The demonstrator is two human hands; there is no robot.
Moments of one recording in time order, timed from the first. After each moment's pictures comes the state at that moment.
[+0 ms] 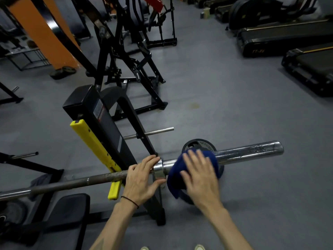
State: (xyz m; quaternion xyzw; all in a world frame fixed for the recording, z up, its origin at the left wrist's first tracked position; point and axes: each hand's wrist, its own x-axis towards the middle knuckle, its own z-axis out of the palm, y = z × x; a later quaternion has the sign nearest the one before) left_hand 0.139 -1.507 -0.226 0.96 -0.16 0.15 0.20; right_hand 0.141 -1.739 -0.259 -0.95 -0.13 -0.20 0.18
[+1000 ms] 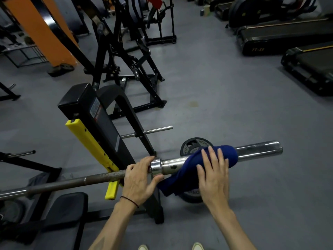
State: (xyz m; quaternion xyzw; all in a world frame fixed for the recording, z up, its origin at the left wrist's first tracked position) left_hand 0.140 -1.512 -0.233 0.96 -0.11 0.18 0.19; right_hand 0.144 -1.763 -0.263 -0.94 0.01 -0.23 0.26
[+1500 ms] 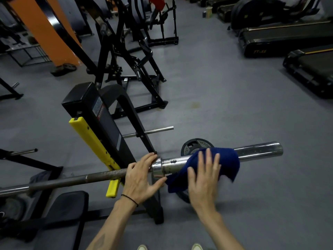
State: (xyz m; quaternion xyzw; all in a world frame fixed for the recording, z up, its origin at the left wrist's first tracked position) left_hand 0.140 -1.512 -0.233 0.95 -0.13 0.18 0.20; right_hand 0.132 -1.730 -0.265 -0.92 0.02 -0.22 0.32
